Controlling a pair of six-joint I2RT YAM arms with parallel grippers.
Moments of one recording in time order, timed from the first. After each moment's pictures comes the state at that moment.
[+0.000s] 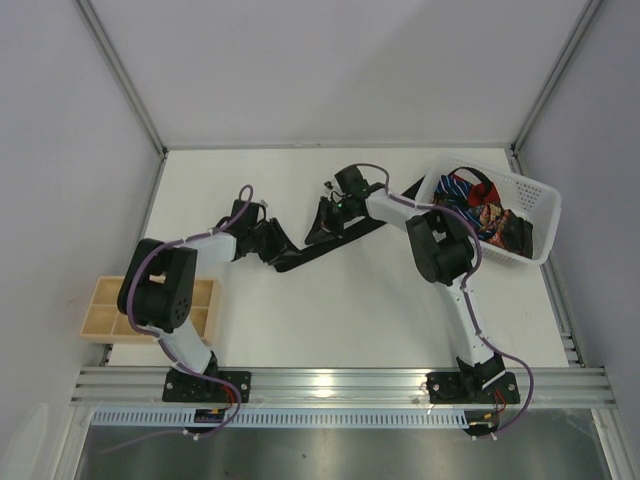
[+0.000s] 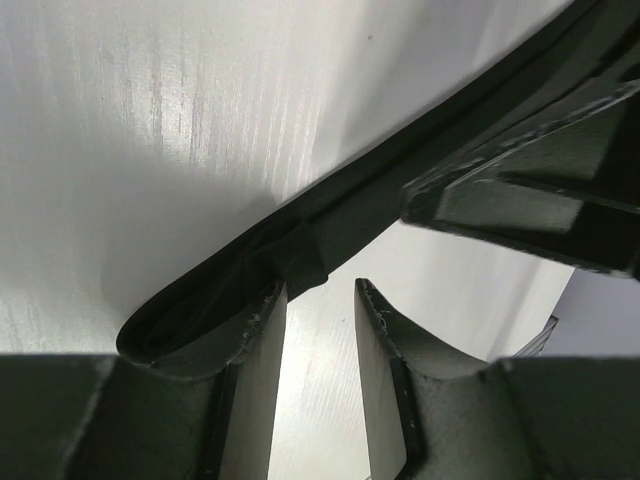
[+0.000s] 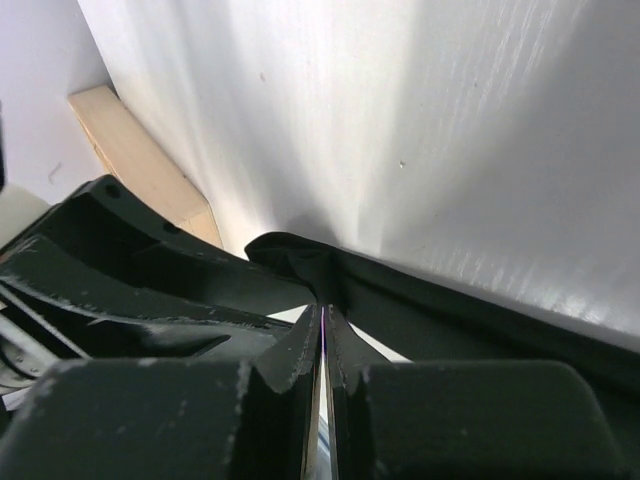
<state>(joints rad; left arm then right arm) -0.27 1.71 0.87 -0.07 0.42 -0.77 0.54 2.36 1.81 -0.42 -0.75 0.75</state>
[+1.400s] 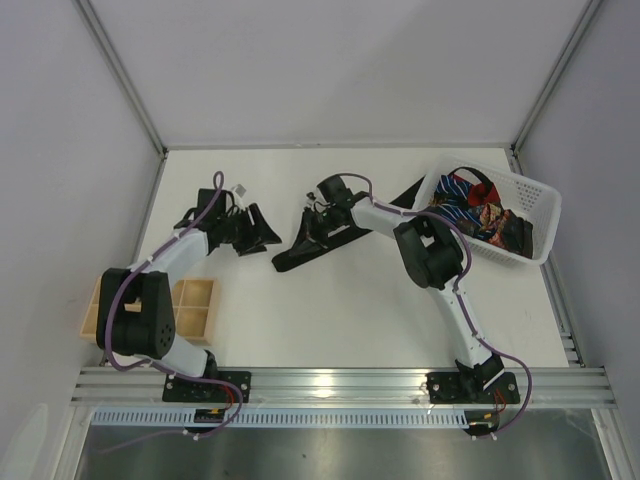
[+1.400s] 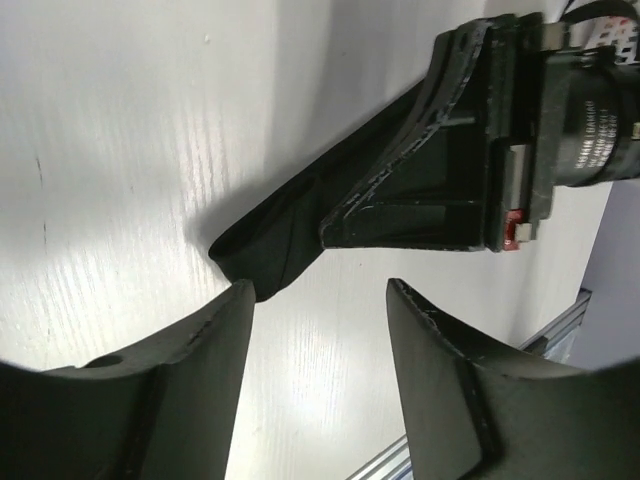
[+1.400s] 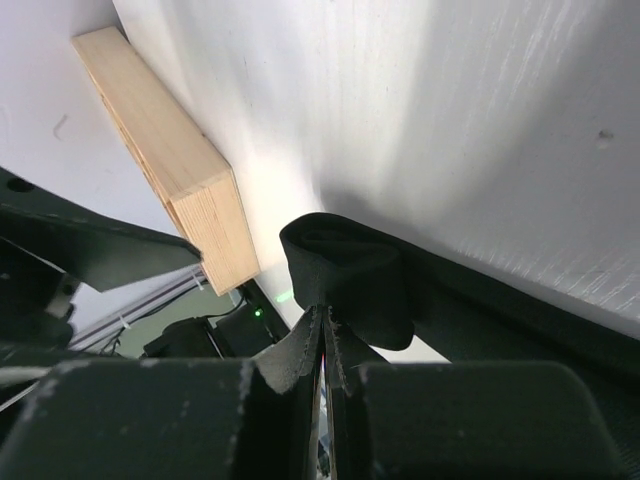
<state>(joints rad) -0.11 1.51 0.89 -0.29 0.50 -0.53 0.63 2.40 1.82 -0.38 -0.82 0.82</state>
